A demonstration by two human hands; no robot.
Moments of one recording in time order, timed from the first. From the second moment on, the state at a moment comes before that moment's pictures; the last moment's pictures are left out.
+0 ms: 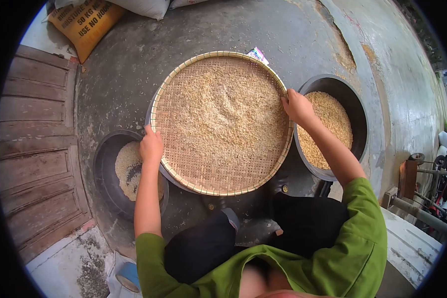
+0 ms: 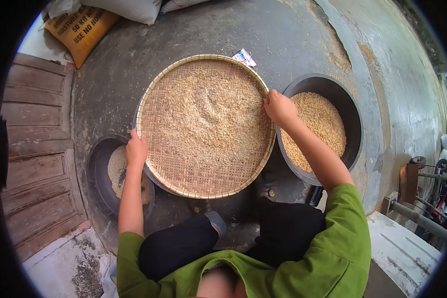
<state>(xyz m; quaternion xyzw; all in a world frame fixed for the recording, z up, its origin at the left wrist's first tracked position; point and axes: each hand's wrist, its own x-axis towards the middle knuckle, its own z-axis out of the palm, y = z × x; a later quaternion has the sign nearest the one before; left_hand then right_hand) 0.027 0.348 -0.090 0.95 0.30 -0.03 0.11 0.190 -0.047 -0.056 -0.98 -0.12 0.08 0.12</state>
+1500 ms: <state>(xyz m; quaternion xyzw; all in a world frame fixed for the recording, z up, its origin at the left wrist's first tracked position) -0.001 0.339 -0.070 0.92 0.25 0.14 0.26 0.213 -0.043 -0.049 -0.99 -0.10 0.04 0.09</state>
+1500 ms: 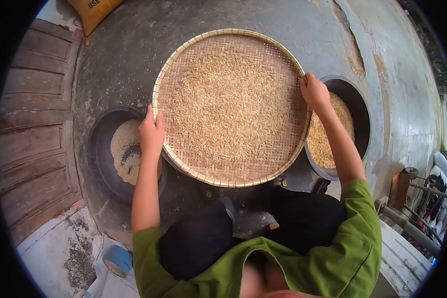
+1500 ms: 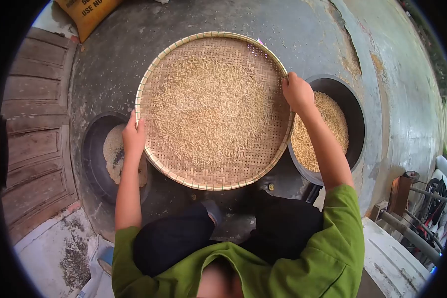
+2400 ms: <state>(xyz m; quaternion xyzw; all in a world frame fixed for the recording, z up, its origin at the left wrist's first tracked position) -0.019 0.342 -0.074 0.97 0.19 0.15 0.08 0.207 -0.017 -0.082 -0.98 -0.19 -0.04 0.06</state>
